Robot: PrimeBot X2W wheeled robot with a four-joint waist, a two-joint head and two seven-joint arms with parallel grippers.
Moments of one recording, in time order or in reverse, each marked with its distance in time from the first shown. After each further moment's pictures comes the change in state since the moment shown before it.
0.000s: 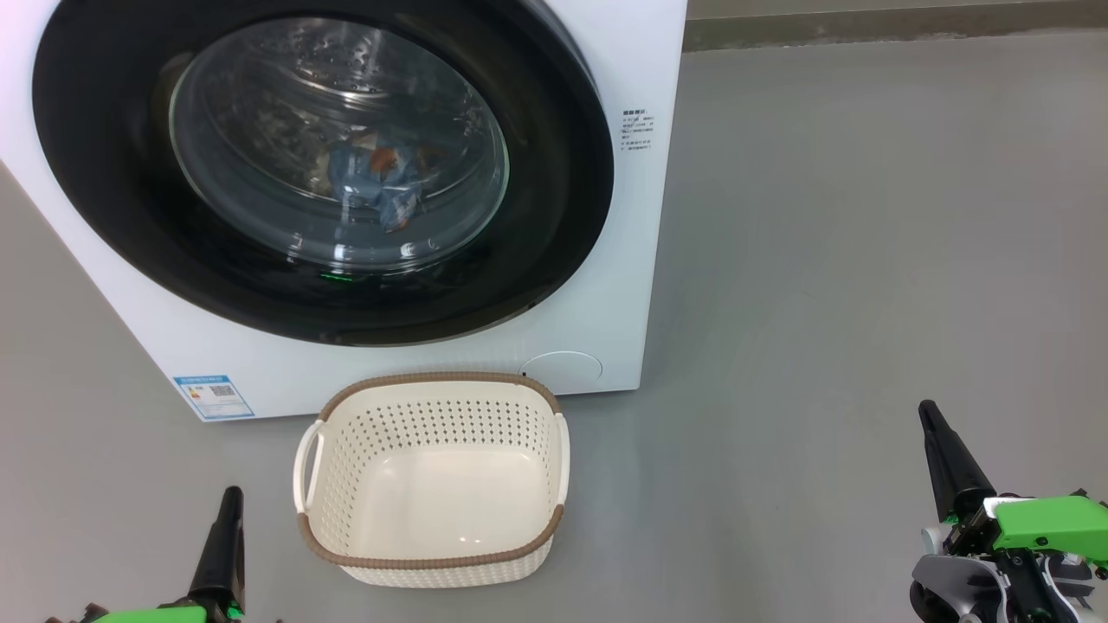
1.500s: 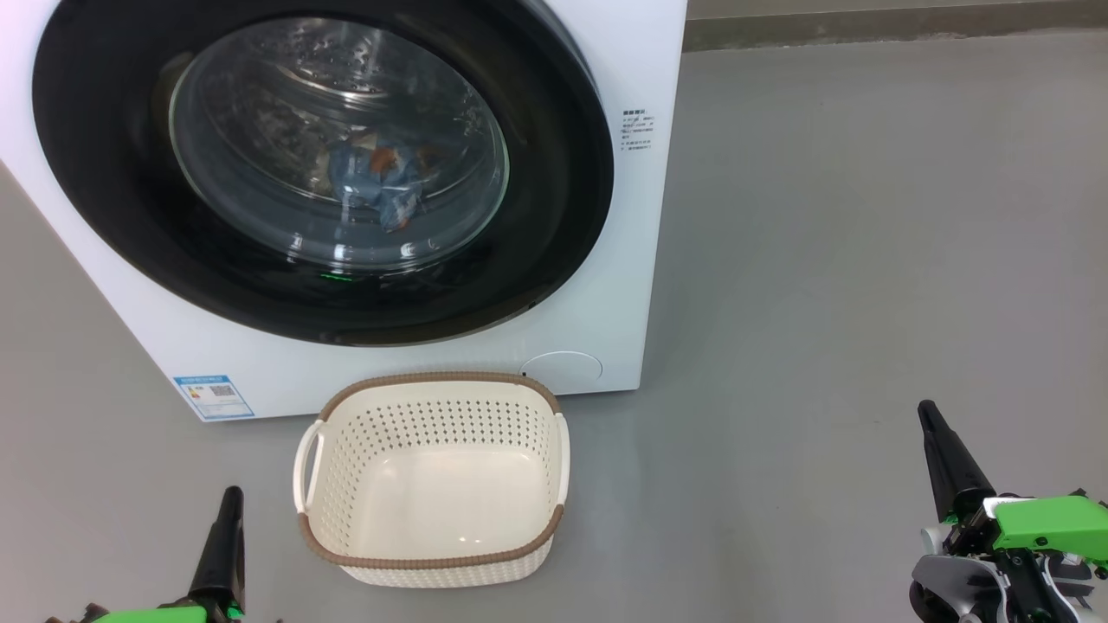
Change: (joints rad) left arm 0.000 0.000 0.000 0.000 0.000 0.000 0.000; right arm 0.000 0.000 0.000 0.000 0.000 0.000 0.003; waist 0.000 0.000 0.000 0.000
